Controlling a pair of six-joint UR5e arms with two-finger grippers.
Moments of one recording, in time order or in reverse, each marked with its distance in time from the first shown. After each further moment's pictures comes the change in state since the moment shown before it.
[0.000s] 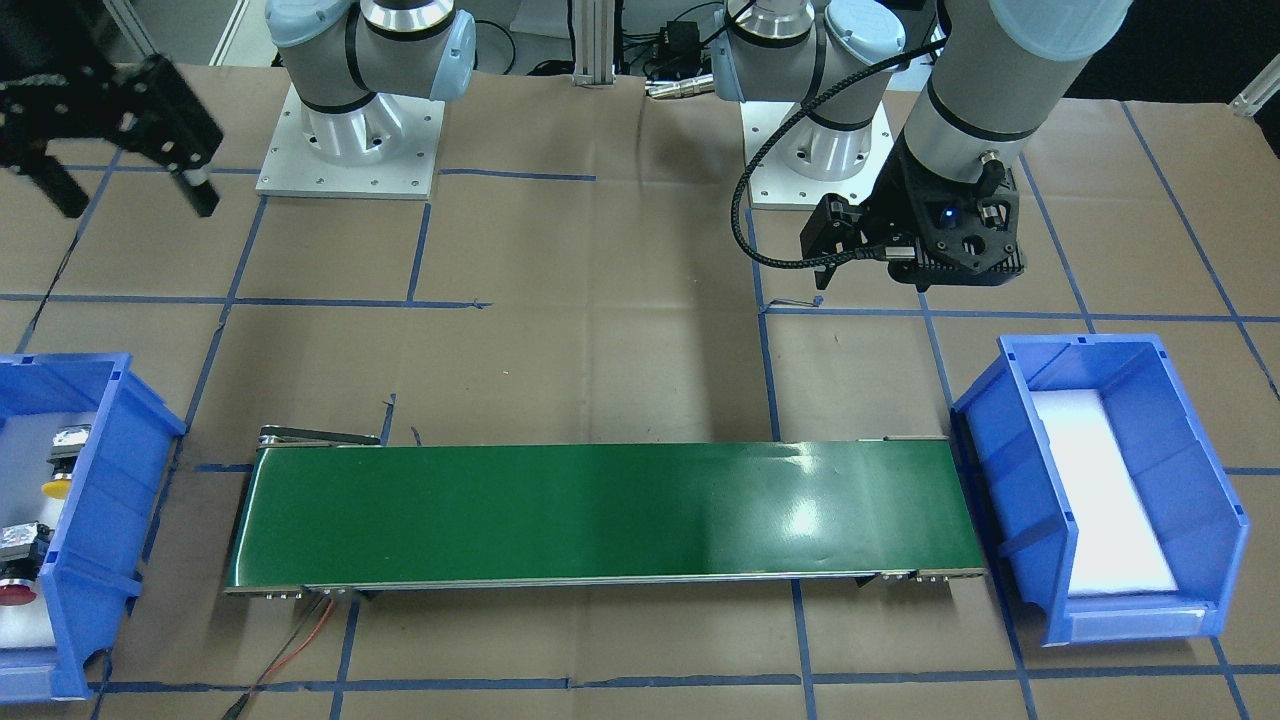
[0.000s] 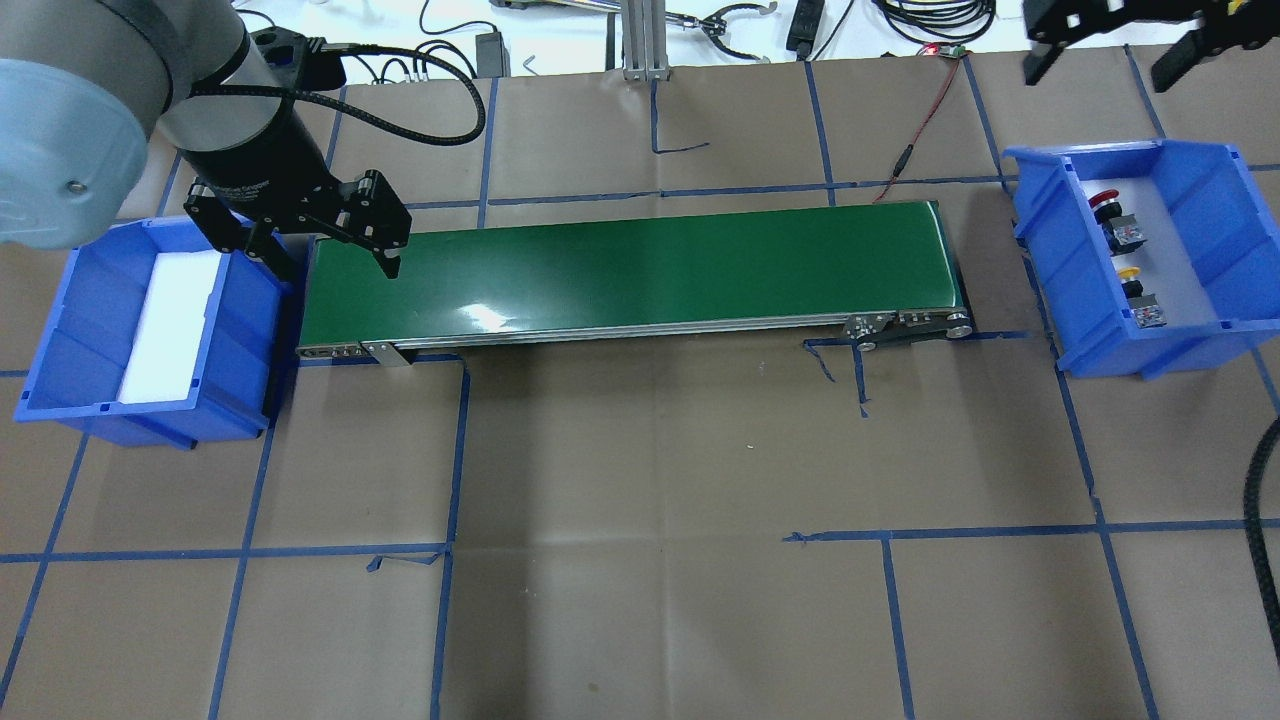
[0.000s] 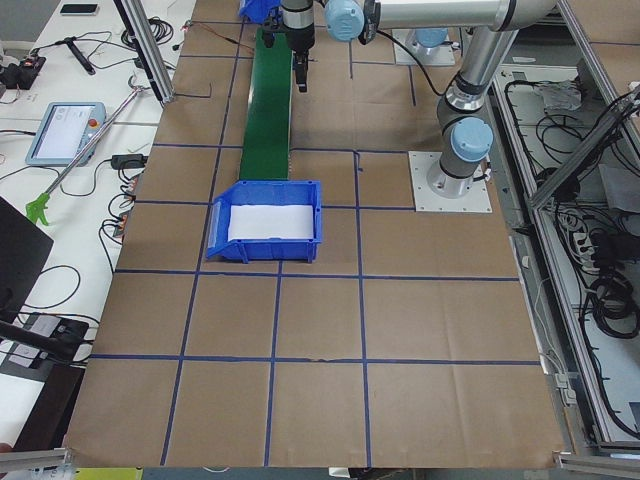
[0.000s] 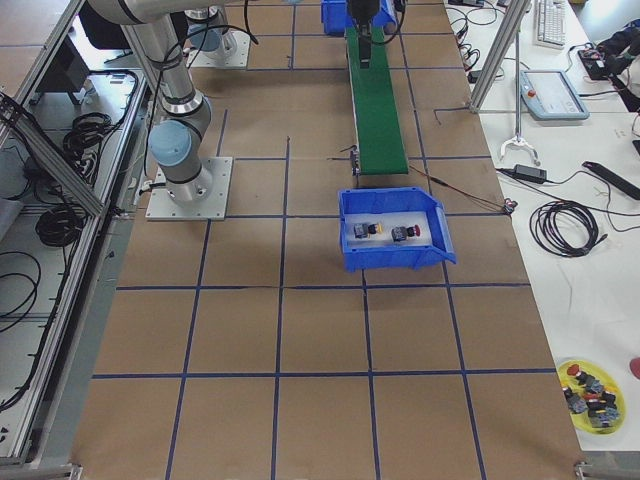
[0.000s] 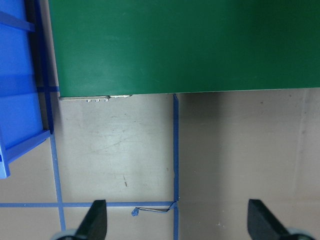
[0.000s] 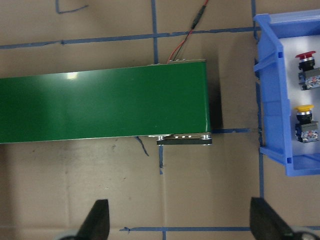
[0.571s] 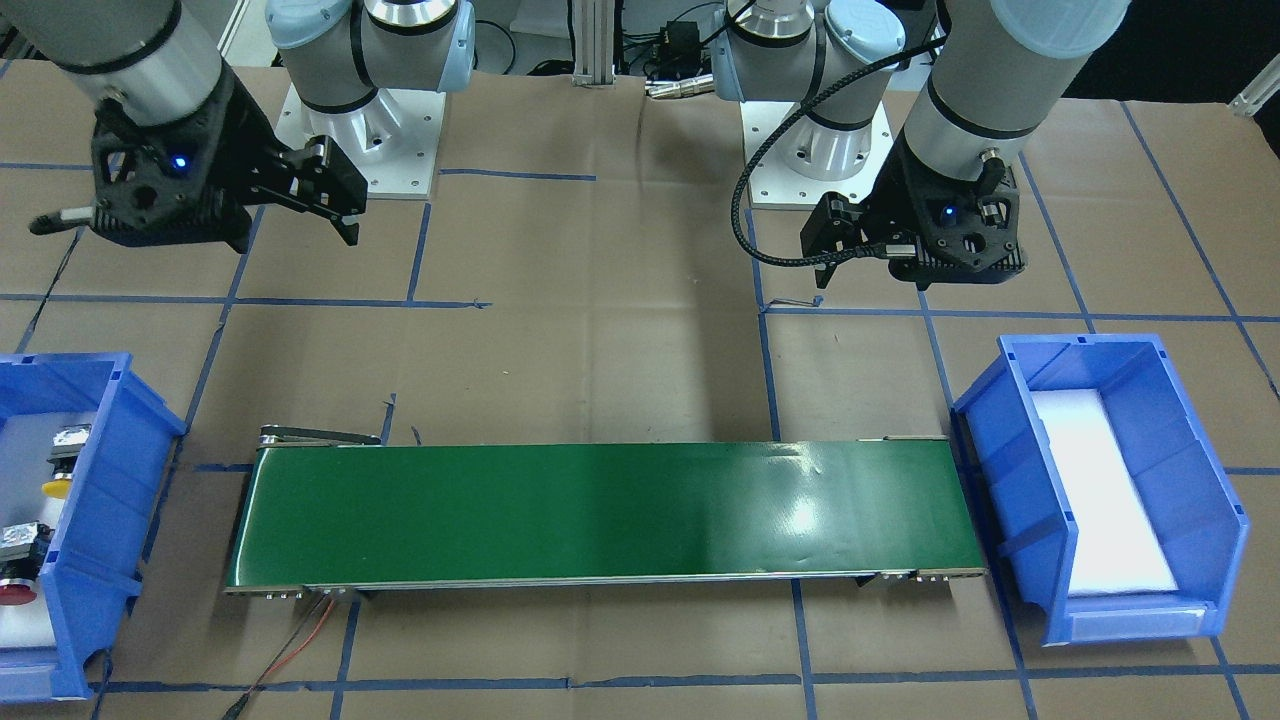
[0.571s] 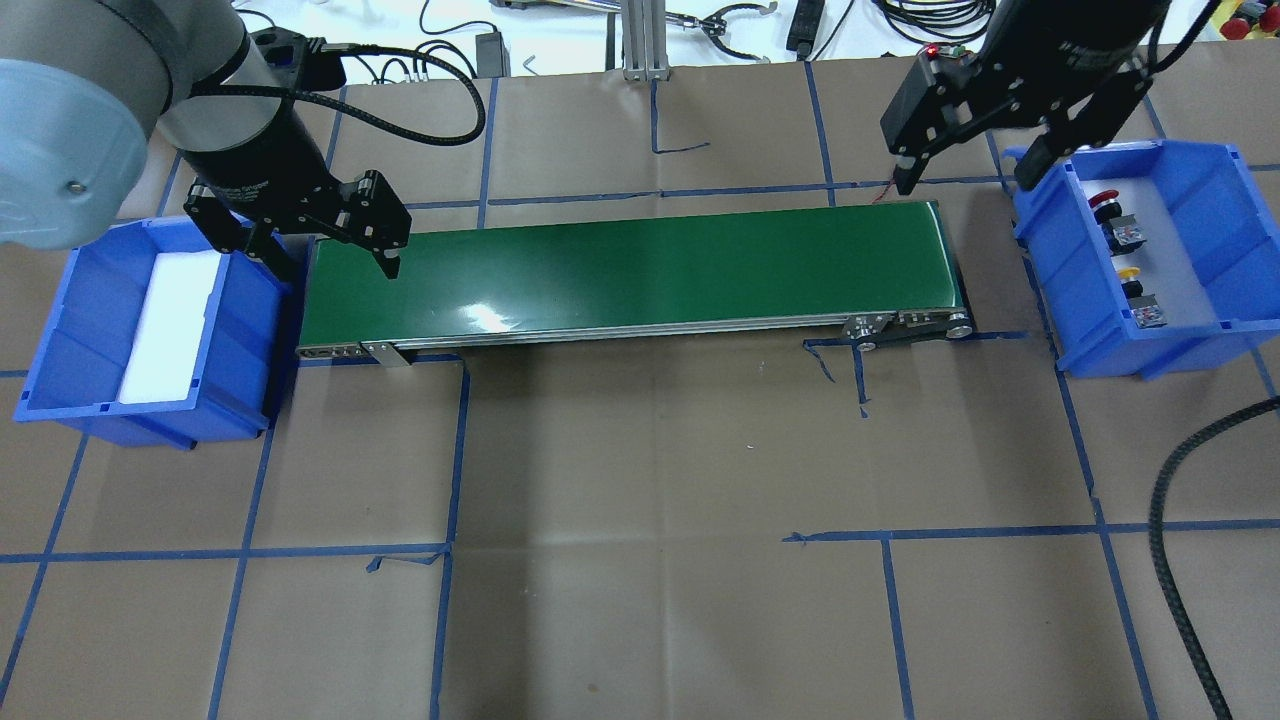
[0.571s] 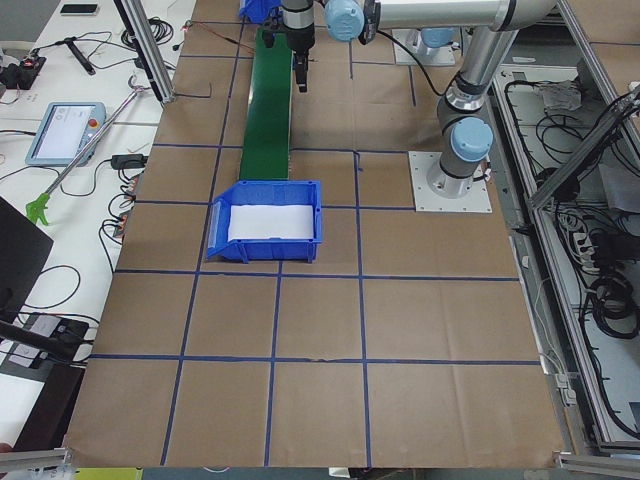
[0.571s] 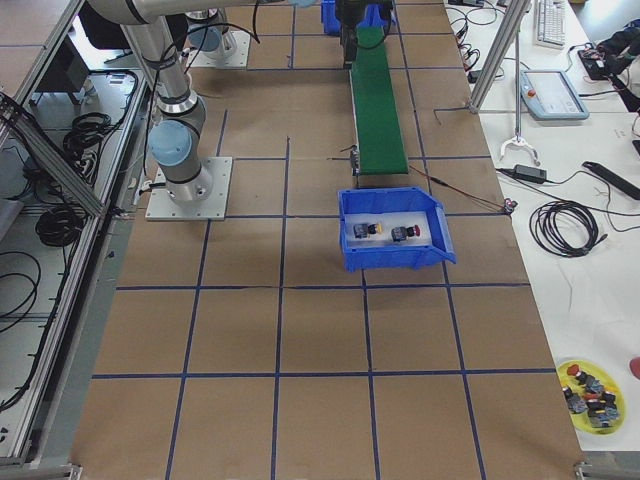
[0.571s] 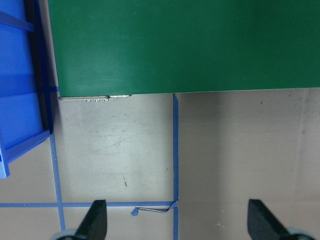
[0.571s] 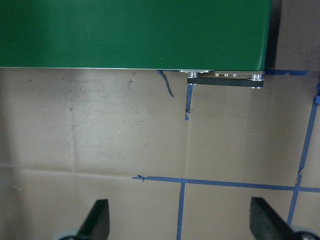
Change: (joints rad) left arm 0.000 0.000 0.000 0.000 0.000 -0.001; right arm 0.061 0.057 0.160 0.039 -0.014 0.016
